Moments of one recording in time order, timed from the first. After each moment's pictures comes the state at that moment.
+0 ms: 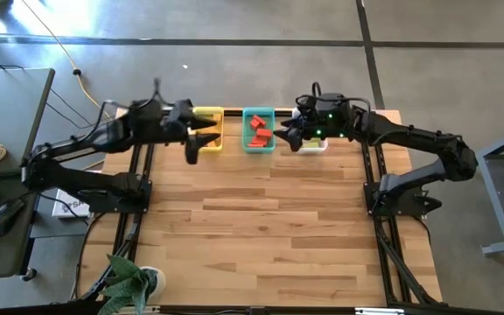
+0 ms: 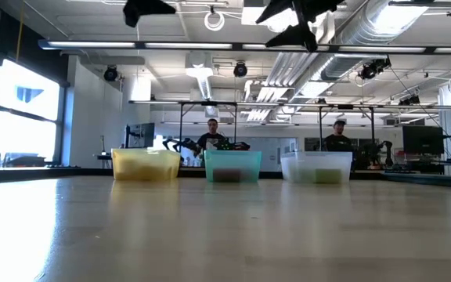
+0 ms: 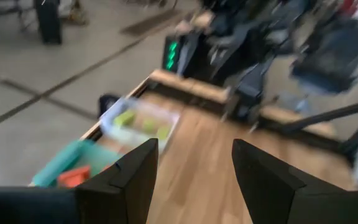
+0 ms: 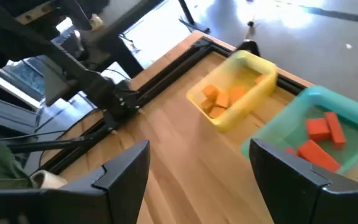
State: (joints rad) left arm 0.43 1.00 1.06 -0.36 0.03 -0.15; right arm -0.33 1.28 1.20 -0.35 -0.07 0.47
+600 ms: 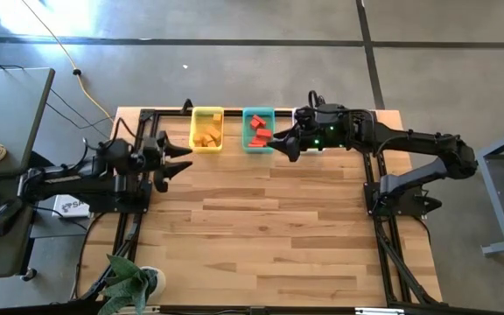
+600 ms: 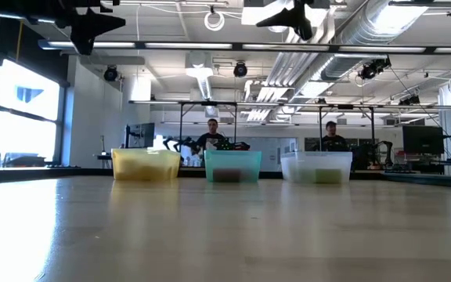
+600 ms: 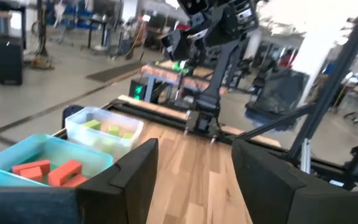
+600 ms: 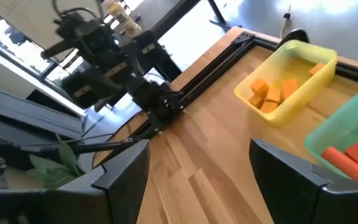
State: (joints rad) left arm 0.29 0.39 0.42 -0.05 0.01 -0.23; right arm -0.20 1.28 1.20 -0.26 -0.06 0.63
